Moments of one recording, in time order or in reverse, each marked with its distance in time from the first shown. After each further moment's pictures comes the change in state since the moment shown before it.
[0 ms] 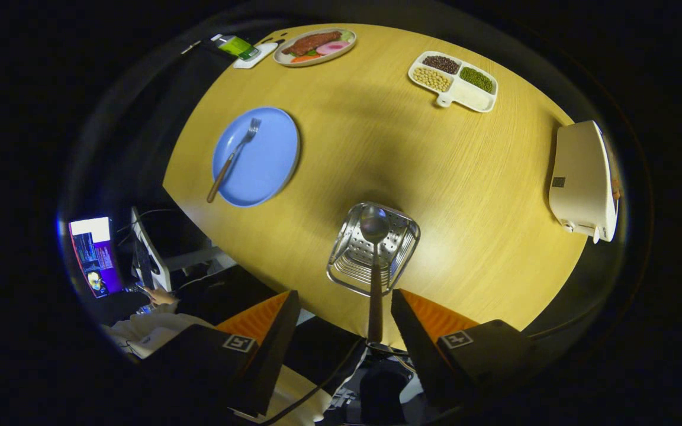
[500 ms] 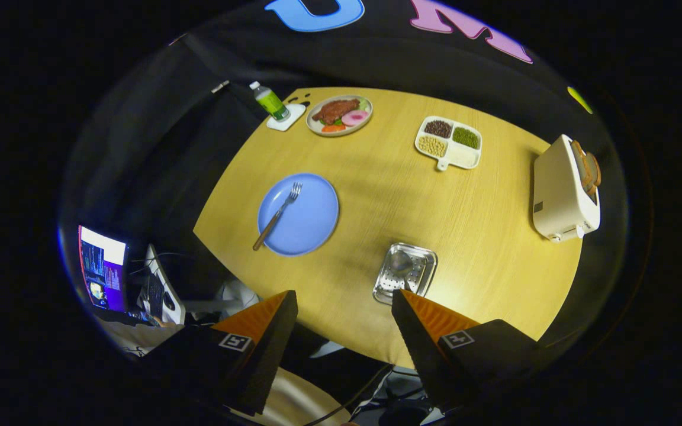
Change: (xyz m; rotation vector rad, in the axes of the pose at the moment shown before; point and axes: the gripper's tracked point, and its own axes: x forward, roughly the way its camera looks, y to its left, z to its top) arm -0.050 0.061 0.026 0.030 -0.441 0.001
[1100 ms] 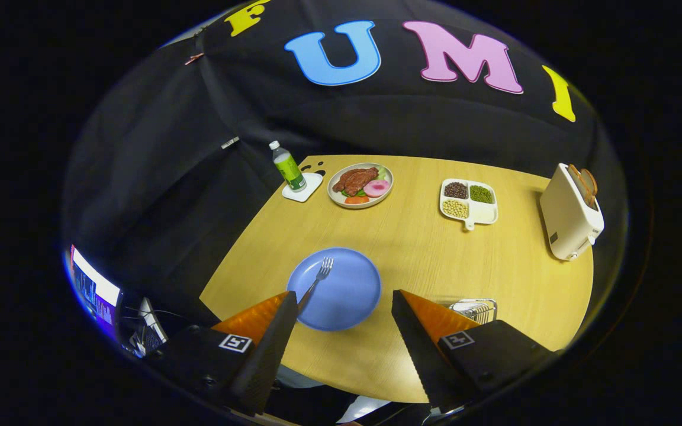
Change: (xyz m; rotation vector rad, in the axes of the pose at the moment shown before) arm 0.062 0.094 0.046 0.002 -0.315 -0.040
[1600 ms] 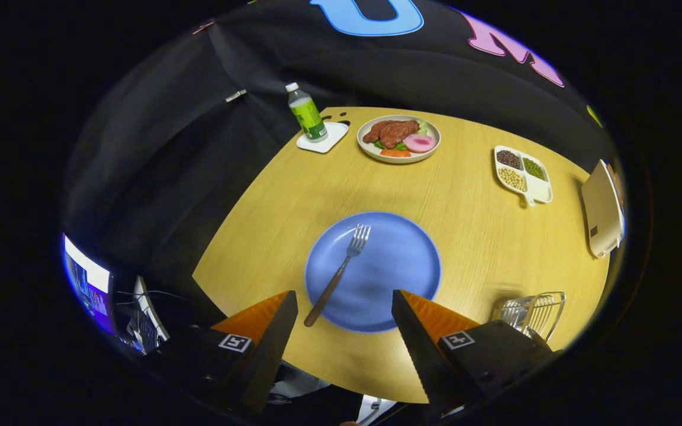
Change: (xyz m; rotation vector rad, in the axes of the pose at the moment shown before) arm 0.107 0.057 -0.052 -0.018 0.221 0.019
